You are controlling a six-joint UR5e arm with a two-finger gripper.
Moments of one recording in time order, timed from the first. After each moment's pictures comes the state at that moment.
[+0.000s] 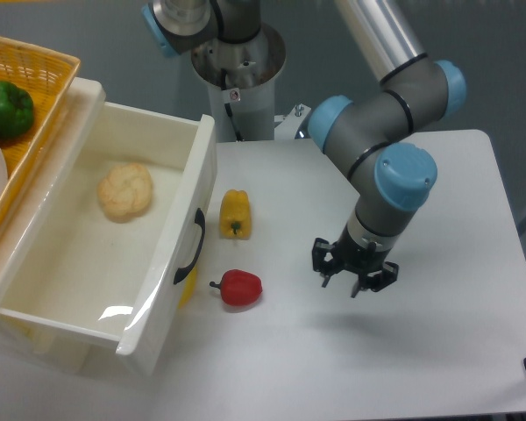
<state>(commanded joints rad) 2.56 -2.02 -1.50 -1.14 1.22 0.76</state>
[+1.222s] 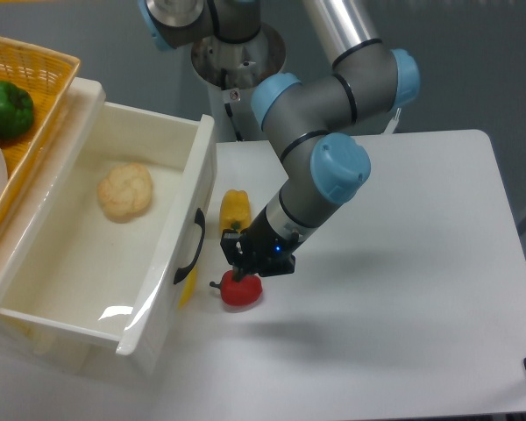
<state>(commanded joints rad) 2.47 -1.94 -1.54 -1.34 1.03 0.65</state>
